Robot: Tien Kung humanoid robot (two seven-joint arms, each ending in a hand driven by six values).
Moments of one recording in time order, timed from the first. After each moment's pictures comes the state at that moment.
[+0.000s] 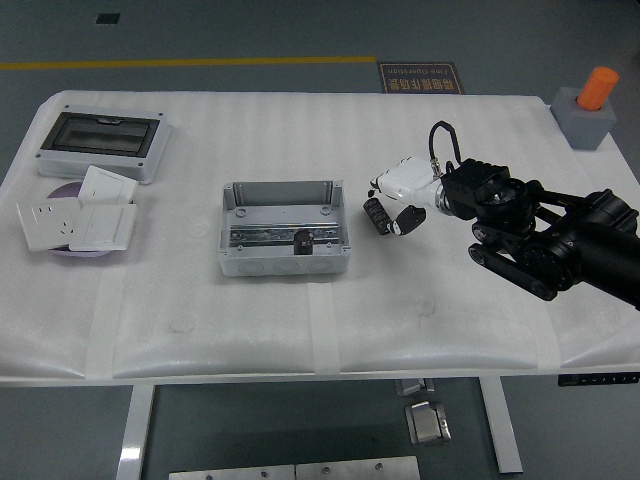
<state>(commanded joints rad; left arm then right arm) -0.16 0.23 -0.48 -0.18 0.68 -0.09 0.28 1.03 -0.29 0.15 0.81 -1.89 0.07 -0.02</state>
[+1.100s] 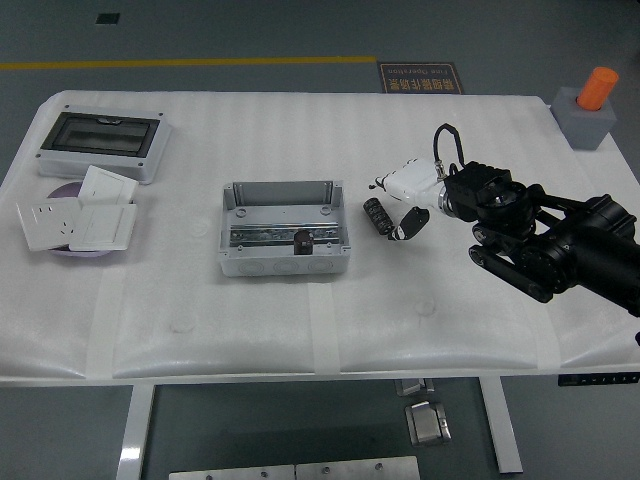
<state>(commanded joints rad) -0.16 0.23 -0.48 -0.18 0.69 -0.09 0.27 1.01 -0.26 0.19 0.76 -1.91 0.07 -0.01</state>
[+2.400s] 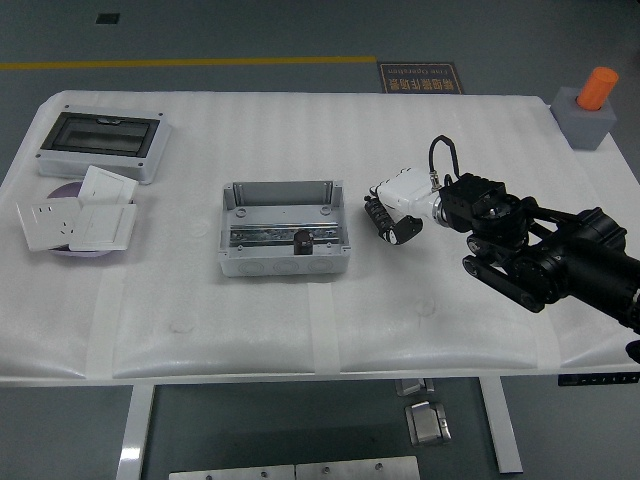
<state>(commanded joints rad) -0.16 0.22 -0.48 -0.18 0.69 -0.08 0.26 0.98 -0.25 0.19 0.75 -1.91 0.02 0.00</state>
